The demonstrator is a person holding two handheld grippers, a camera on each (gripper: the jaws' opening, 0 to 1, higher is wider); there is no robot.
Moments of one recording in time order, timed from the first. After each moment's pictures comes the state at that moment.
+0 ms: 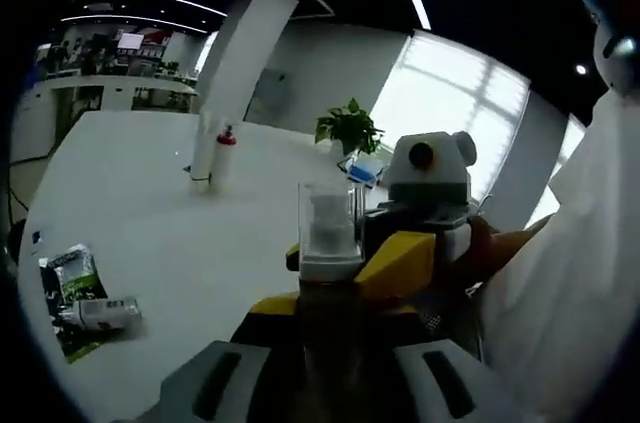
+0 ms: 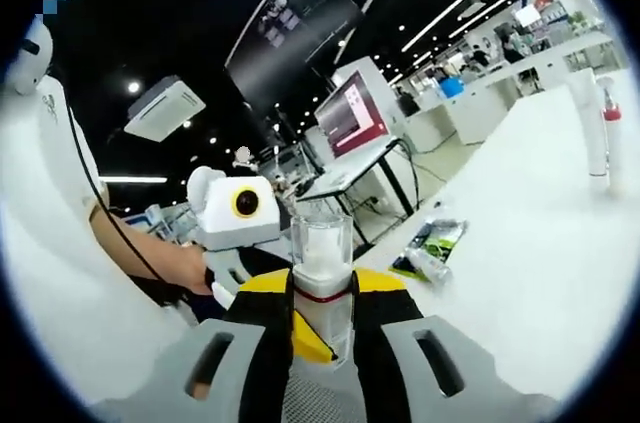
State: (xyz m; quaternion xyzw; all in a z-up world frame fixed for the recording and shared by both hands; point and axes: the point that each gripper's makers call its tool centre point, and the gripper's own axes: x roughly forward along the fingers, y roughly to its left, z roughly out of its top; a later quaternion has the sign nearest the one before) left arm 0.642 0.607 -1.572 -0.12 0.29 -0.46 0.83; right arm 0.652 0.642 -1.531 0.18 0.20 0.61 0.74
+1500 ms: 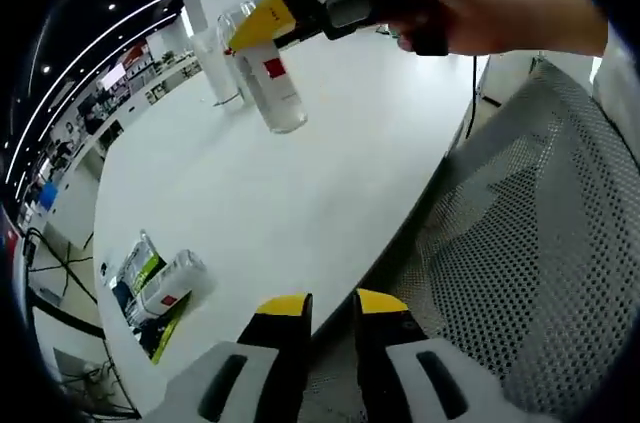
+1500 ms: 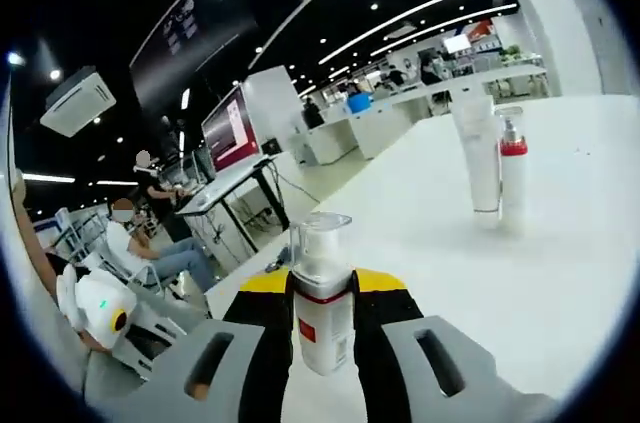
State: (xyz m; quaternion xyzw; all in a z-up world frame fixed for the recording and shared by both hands) left arm 0.650 0.652 -1.694 0.21 0.41 -0.33 0.82; right arm 0.819 0.574 -1.579 0.12 0.21 0.42 0.88
